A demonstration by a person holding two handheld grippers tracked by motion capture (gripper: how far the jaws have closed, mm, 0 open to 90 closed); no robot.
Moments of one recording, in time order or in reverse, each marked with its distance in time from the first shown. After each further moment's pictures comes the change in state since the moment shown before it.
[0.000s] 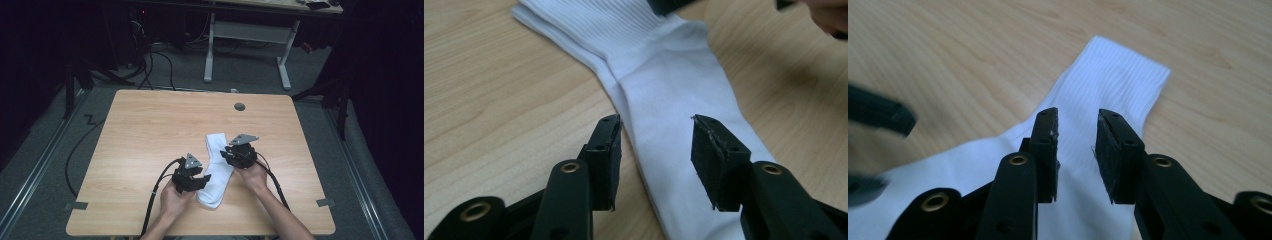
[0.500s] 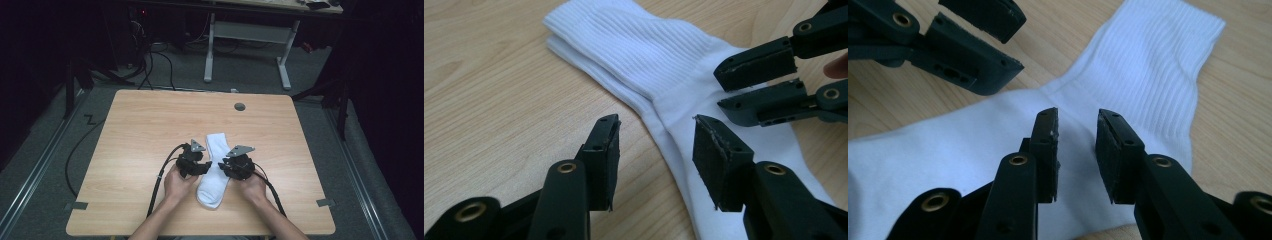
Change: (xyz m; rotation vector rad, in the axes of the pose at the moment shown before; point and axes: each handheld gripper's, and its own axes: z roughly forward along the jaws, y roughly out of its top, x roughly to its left) left arm 0.020 0.031 0.026 0.053 0.055 0.011; right arm 0.021 -0.022 0.004 0.060 0.029 -0.004
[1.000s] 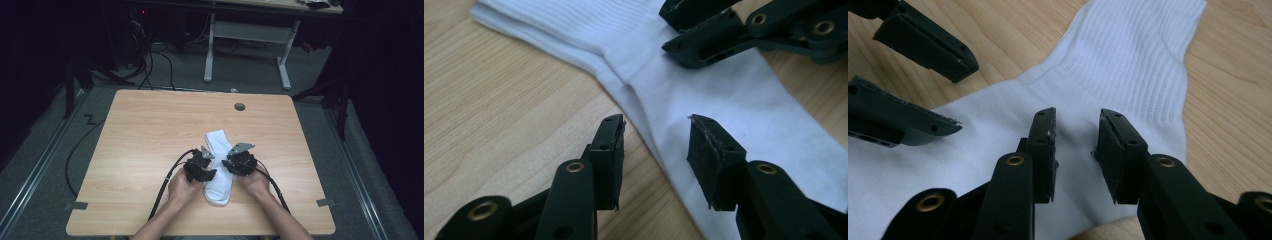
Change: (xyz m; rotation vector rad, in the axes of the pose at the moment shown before) left arm -0.023 -0.003 0.012 0.081 -0.021 0.093; right arm -0.021 -0.002 0.010 0.027 -0.036 -0.069
